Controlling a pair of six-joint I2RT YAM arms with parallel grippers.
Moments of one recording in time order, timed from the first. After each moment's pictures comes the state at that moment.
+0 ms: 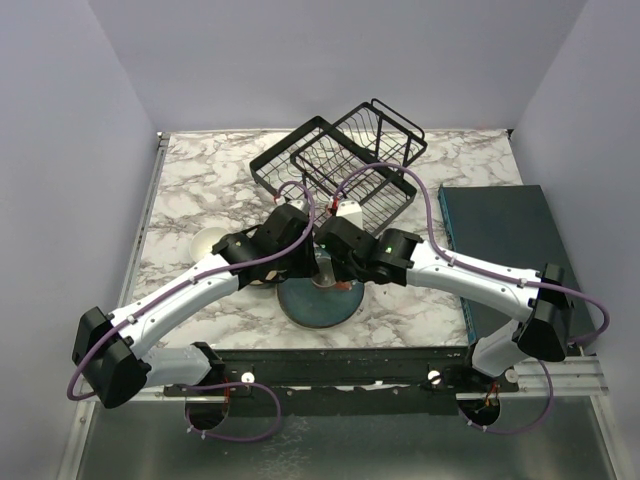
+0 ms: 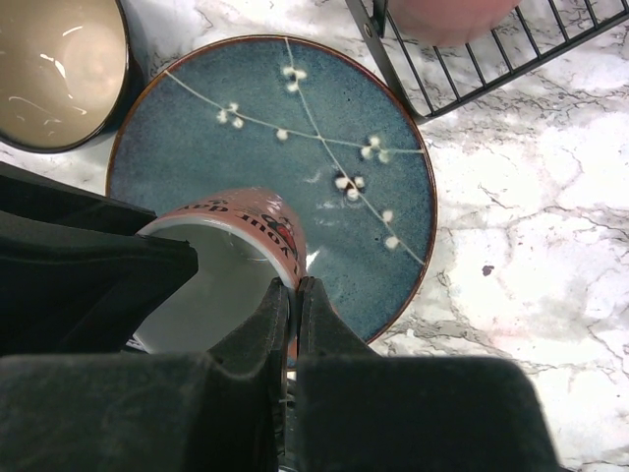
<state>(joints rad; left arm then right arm) -0.79 1.22 1.02 -0.67 -0.03 -0.70 1.10 1.53 1.34 -0.79 0.42 0.69</state>
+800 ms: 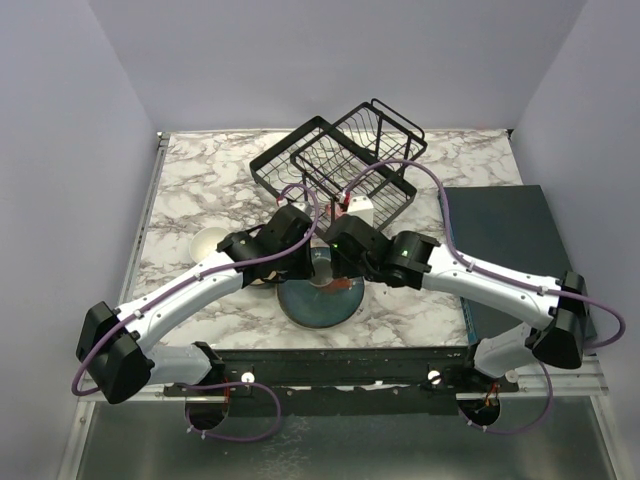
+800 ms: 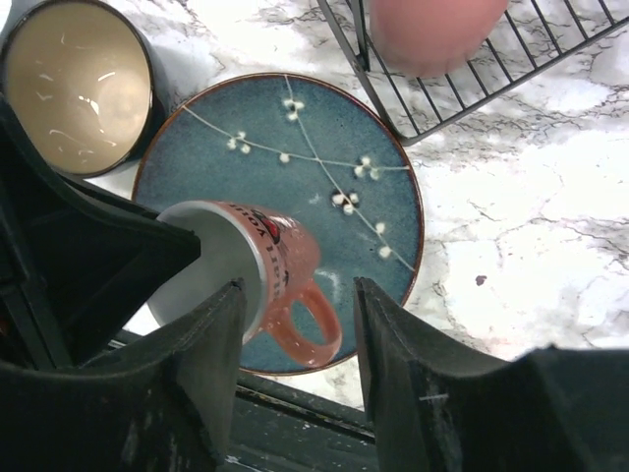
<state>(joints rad) -0.79 1.25 1.02 -0.68 -0.02 -0.69 1.10 1.46 1.31 -0.75 0.46 0.71</state>
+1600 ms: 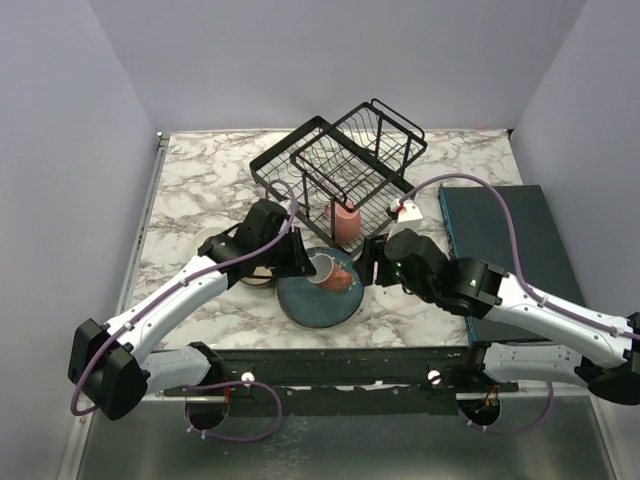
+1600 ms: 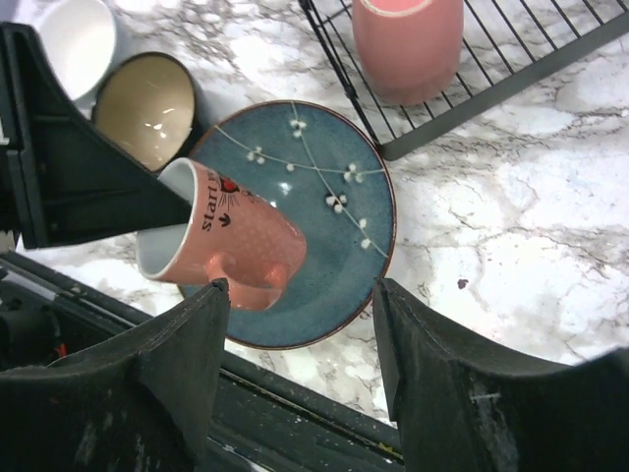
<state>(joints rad) -0.67 1.18 0.94 -0.59 0.24 -0.72 1.10 1.09 1.06 -0.64 0.48 0.67</state>
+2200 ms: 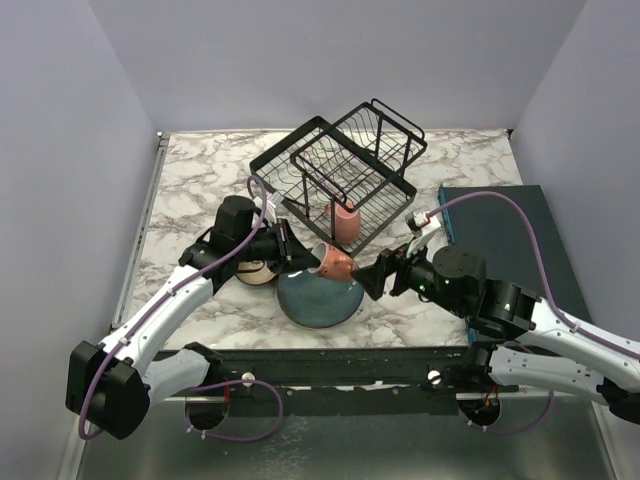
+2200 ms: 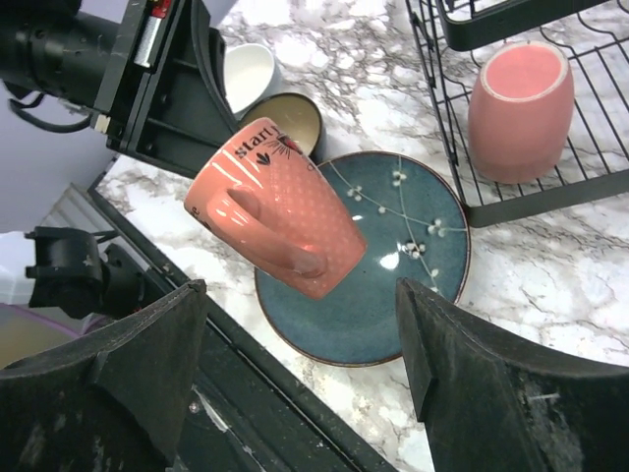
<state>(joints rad) -0.46 1.08 0.81 -0.34 0.68 -0.89 1.10 0.82 0.86 -0.35 0.30 0.48</state>
